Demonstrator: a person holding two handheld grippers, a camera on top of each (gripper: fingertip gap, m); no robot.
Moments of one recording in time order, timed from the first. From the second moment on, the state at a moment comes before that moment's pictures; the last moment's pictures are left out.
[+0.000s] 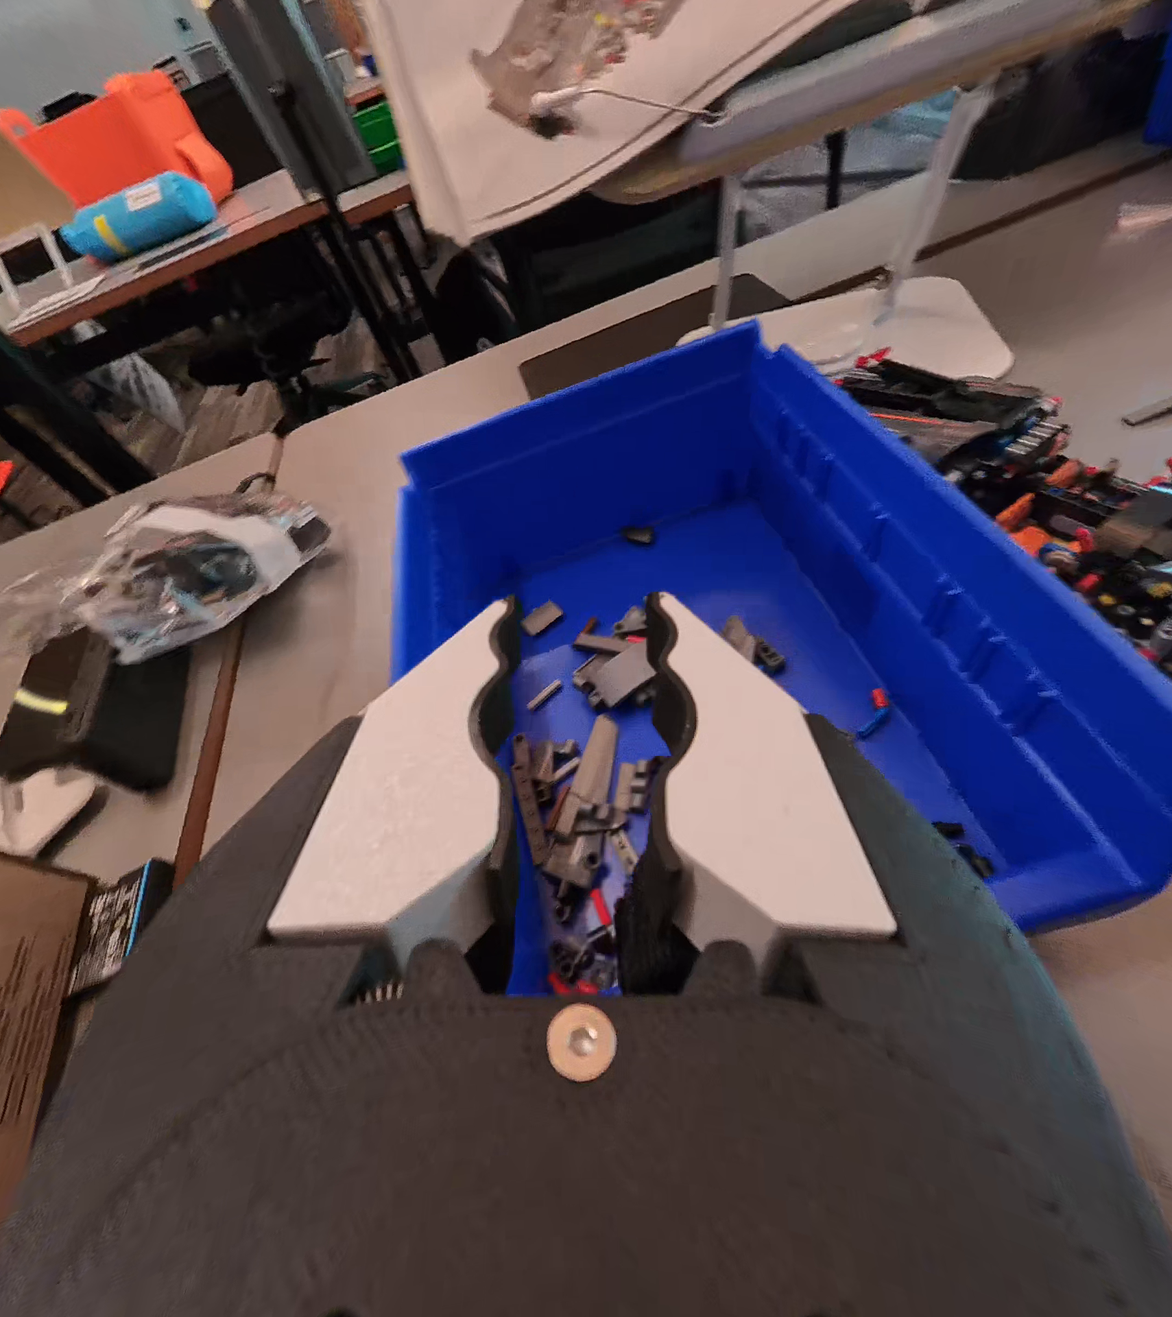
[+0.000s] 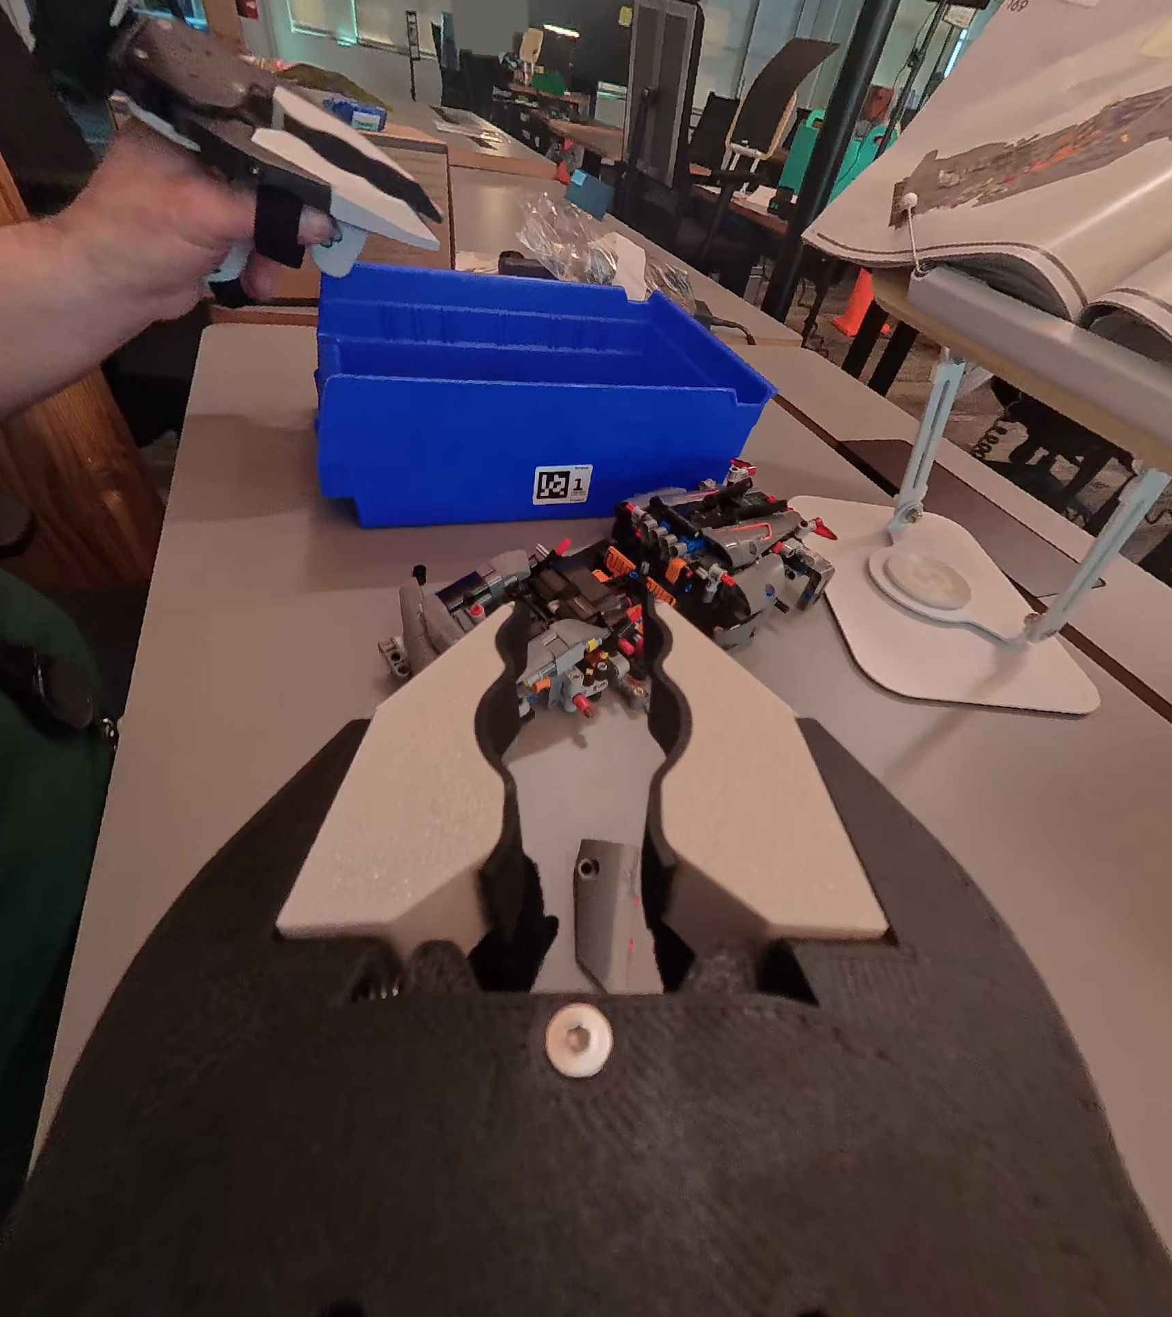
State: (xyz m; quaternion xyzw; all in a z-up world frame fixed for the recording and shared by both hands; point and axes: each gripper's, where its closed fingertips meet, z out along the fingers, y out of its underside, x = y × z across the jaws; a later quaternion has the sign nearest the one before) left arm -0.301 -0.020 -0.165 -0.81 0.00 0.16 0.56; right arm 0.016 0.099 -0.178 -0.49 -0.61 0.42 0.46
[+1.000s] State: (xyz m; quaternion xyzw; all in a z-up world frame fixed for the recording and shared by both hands) left arm -0.145 0.093 -0.168 -0.84 0.18 0.13 0.50; right arm 0.052 0.125 -0.201 -0.49 -0.60 0.38 0.51
